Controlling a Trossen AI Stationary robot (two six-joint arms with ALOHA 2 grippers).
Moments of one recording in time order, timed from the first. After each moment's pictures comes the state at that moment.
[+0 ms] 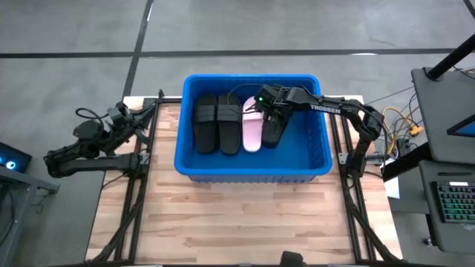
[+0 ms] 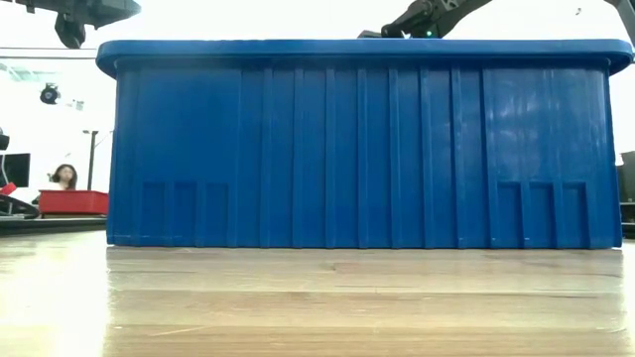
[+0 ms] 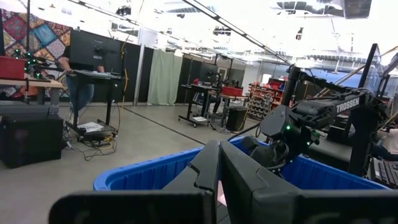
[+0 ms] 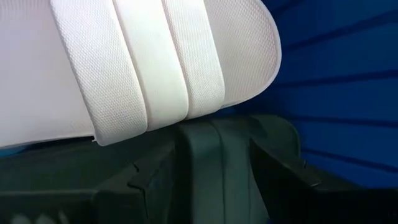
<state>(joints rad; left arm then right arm) 0.10 0.20 0.56 -0.17 -0.61 -0.07 -0.45 1.79 1.46 -0.81 0.33 -0.30</state>
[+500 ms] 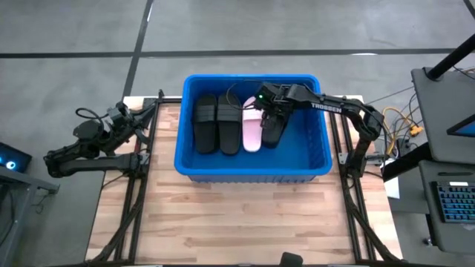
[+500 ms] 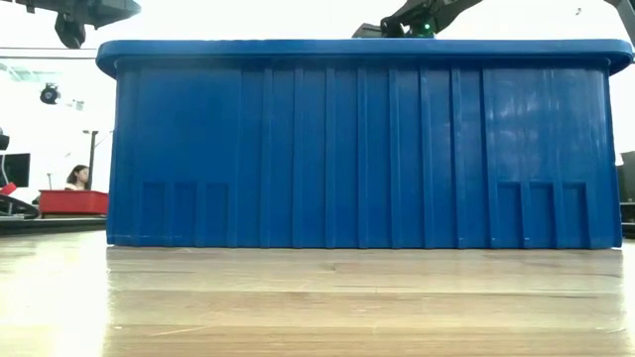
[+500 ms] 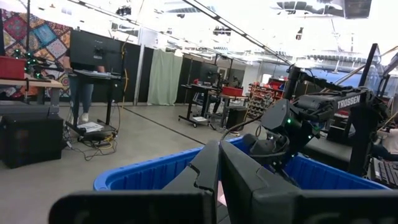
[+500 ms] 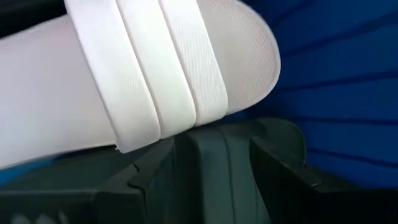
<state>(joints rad) 0.10 0.20 0.56 -0.17 -0.61 -0.07 -0.45 1.79 1.51 -0.86 0.28 -0.23</state>
